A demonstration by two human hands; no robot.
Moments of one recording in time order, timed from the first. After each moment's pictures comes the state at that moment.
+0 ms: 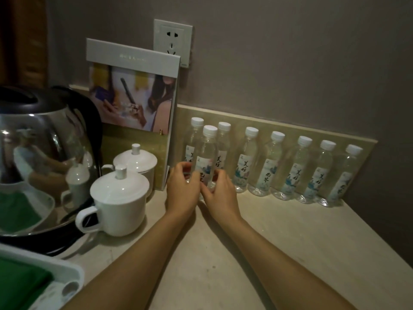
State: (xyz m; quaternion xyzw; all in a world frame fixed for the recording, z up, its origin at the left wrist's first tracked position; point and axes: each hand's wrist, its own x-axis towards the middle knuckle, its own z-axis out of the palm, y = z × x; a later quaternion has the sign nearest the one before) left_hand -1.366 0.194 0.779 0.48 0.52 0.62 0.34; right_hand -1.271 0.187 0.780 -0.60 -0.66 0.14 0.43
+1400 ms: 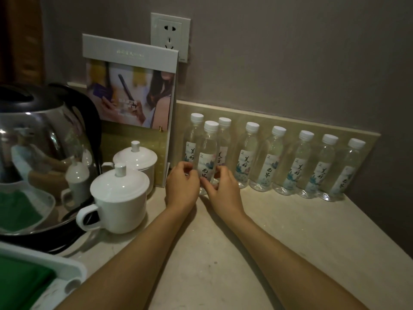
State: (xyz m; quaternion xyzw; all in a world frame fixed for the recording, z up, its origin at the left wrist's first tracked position) left_hand -1.370 0.199 0.780 0.50 0.58 0.56 0.31; right_hand -1.264 0.192 0.773 -0.59 -0.67 0.13 0.45
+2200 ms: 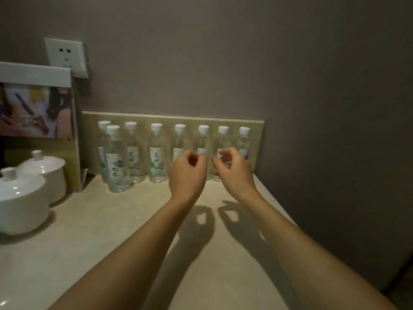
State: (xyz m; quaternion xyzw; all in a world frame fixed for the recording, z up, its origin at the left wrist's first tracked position) left_hand -1.163 0.082 0.851 0.60 0.46 0.59 0.28; right_hand -1.048 0.074 0.851 -0.60 -0.58 0.09 0.54
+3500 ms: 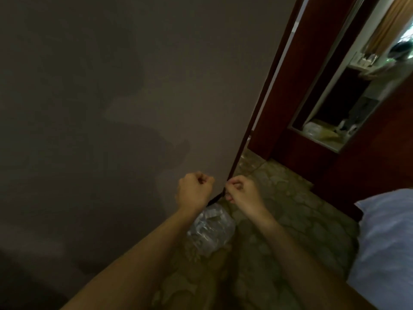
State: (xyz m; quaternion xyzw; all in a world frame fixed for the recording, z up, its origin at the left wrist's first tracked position) left_hand -0.438 -0.027 0.663 0.75 0.36 0.25 0.50; right_hand -0.347 -0.136 0.662 -0.84 -0.23 0.17 0.47
